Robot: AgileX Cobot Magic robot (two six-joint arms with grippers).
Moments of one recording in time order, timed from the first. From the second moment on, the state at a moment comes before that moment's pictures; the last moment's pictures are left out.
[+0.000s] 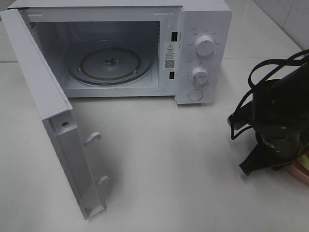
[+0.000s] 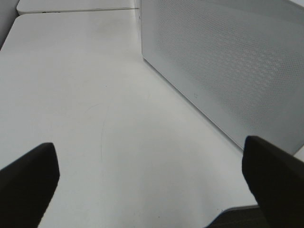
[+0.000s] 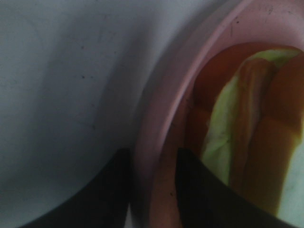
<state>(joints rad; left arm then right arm) 0.01 0.00 -0.52 -0.13 1.08 0.10 0.48 1.88 -0.73 -0.94 0.67 0.93</state>
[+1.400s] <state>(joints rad) 0.01 0.00 -0.52 -0.13 1.08 0.10 0.48 1.32 -0.73 -0.45 0.61 0.37</state>
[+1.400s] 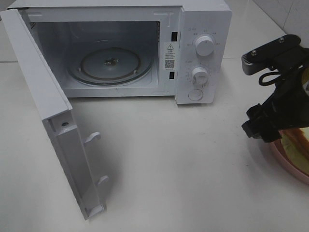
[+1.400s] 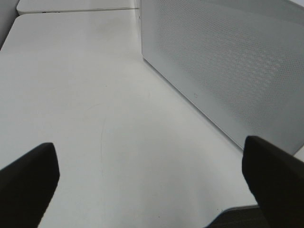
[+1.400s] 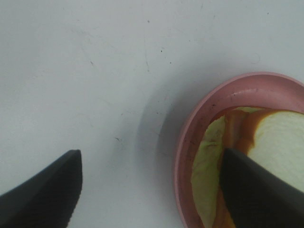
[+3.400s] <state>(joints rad) 0.01 0.00 -0.52 -0.13 1.08 0.10 0.19 0.11 -0.50 -0.10 1.01 0.12</state>
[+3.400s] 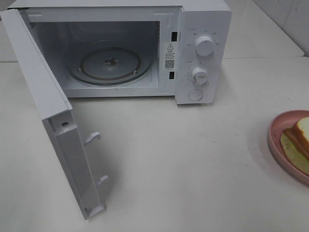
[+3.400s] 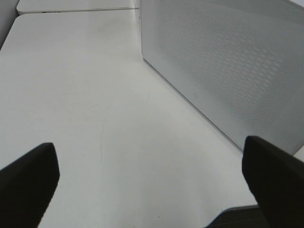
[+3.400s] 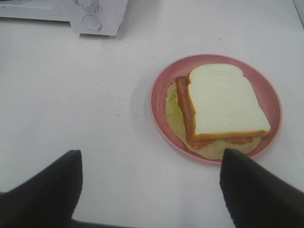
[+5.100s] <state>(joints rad) 0.01 0.00 -0.52 -0.13 1.08 0.10 0.09 0.00 -0.50 -0.07 1.00 0.08</state>
